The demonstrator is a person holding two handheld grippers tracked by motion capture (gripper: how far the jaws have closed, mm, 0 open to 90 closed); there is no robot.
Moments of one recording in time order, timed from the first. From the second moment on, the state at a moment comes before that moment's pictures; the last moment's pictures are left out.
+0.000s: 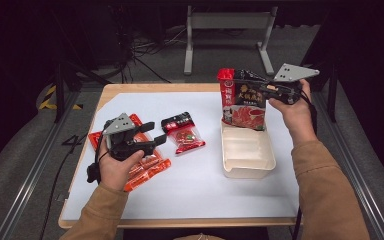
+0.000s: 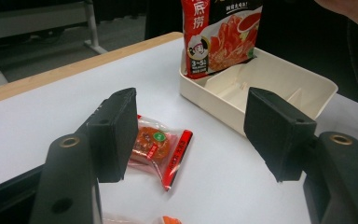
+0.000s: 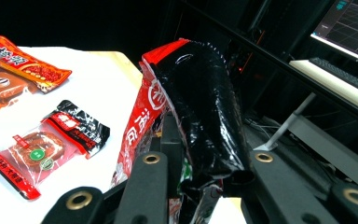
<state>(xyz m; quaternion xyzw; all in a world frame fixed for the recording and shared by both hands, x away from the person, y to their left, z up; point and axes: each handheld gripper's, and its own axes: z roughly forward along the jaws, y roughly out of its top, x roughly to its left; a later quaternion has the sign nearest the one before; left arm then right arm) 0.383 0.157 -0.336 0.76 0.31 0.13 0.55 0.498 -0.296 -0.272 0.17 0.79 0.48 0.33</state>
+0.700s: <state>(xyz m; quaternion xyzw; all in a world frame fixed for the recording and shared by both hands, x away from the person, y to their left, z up) 0.384 0.158 -0.337 0.76 0.31 0.13 0.55 0.495 -0.292 -0.301 0.18 0.82 0.45 0.30</state>
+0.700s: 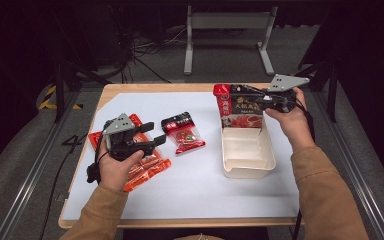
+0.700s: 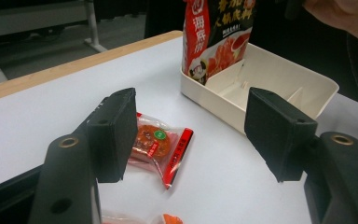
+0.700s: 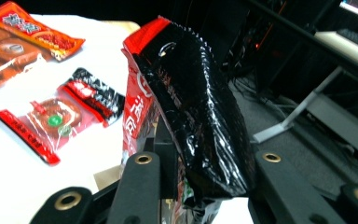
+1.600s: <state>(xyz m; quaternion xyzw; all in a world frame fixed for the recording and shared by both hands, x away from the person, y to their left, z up) 0.388 0.160 -0.341 0.77 0.32 0.14 0.53 0.483 -0.320 -0.312 0.31 0.79 0.46 0.27</state>
